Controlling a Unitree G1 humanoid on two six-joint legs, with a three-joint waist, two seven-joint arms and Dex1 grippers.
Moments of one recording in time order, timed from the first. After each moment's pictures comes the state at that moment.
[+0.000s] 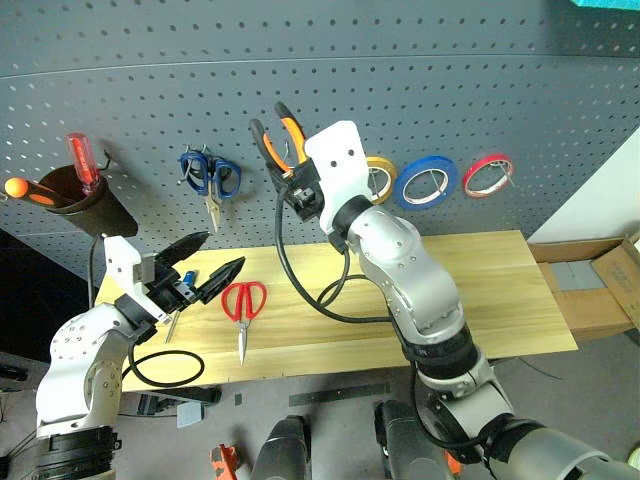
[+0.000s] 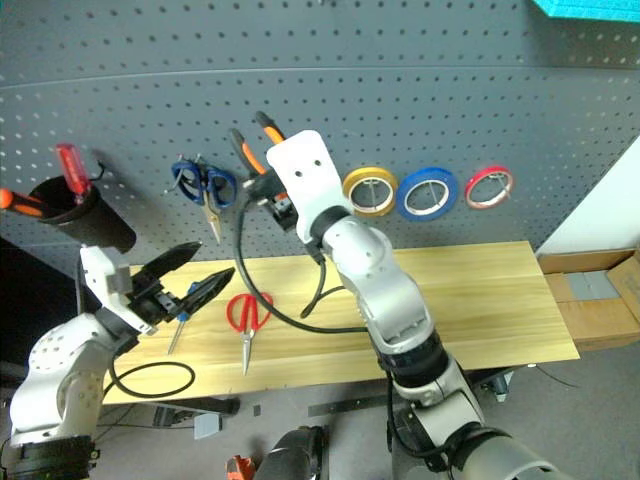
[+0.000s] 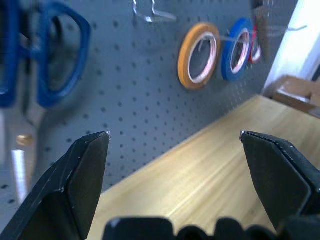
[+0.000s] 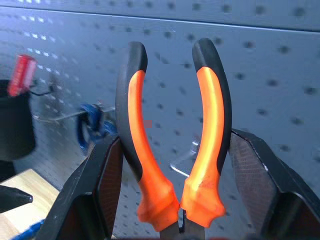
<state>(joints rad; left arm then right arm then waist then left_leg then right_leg) -0.07 0.59 0.36 -0.10 -0.58 0.20 -0.86 -0.81 0.13 0.30 -0.16 -0.01 0.62 0.15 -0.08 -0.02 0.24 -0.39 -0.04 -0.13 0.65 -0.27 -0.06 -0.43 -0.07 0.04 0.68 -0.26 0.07</state>
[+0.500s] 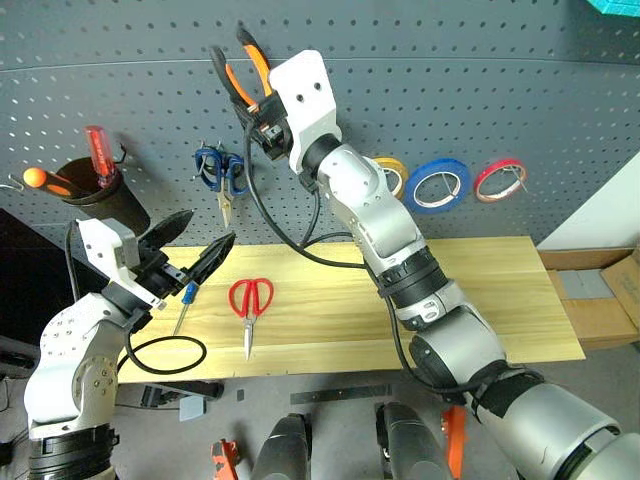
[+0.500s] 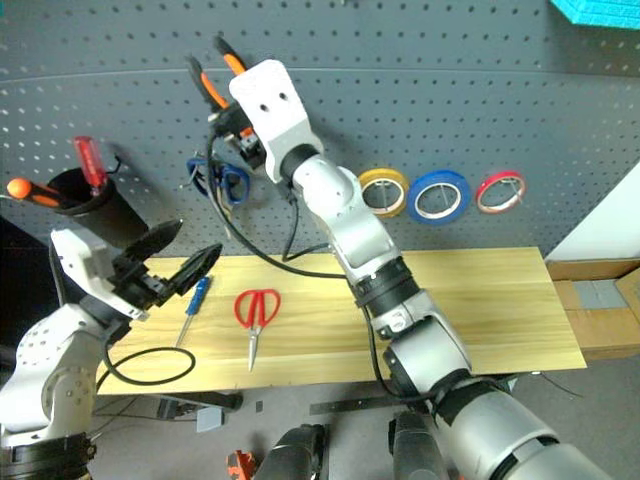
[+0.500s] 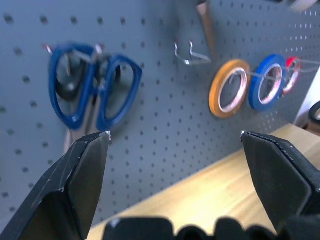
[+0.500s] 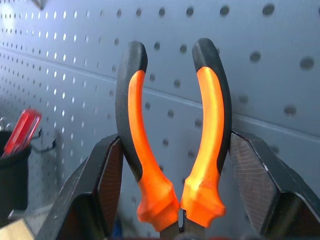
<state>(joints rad) -0.11 0.58 0.40 -0.21 -0.63 0.26 -0.73 -1.20 0.16 0.17 0.53 0.02 0.04 0.16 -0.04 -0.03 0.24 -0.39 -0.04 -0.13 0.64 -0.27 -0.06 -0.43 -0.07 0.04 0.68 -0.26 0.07</state>
